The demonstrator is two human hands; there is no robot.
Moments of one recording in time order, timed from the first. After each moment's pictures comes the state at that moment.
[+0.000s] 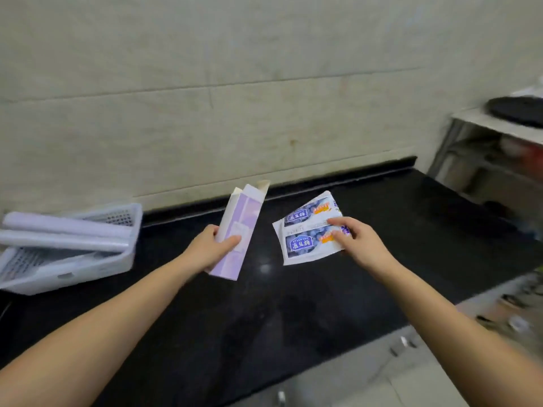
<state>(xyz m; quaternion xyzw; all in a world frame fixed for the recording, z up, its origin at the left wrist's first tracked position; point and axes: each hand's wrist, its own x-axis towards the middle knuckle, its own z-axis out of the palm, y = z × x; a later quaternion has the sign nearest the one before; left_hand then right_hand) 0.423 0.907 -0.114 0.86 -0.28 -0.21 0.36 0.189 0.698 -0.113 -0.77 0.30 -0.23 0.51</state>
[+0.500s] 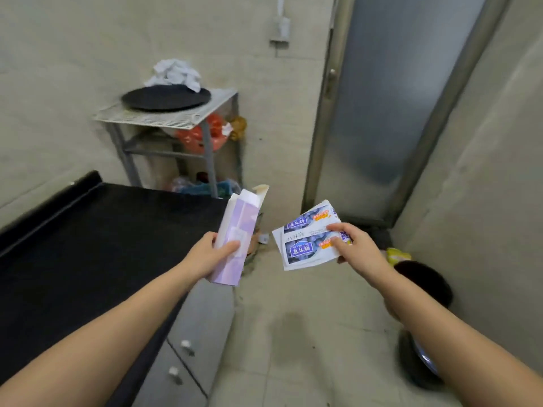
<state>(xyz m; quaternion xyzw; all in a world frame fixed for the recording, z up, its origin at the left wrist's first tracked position) -0.018 0.534 -0.144 0.59 -0.63 -0.44 0.24 -0.316 0.630 -0.128 -0.51 0.68 -0.43 0.29</state>
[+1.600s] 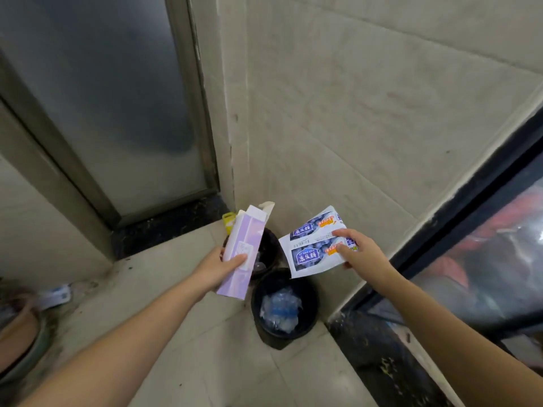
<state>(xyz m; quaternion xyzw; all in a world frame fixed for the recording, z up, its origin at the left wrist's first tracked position) -0.643 0.571 -0.227 0.34 -0.76 -0.55 -0.03 -0.806 0.826 -0.190 -0.17 0.86 -0.43 0.20</state>
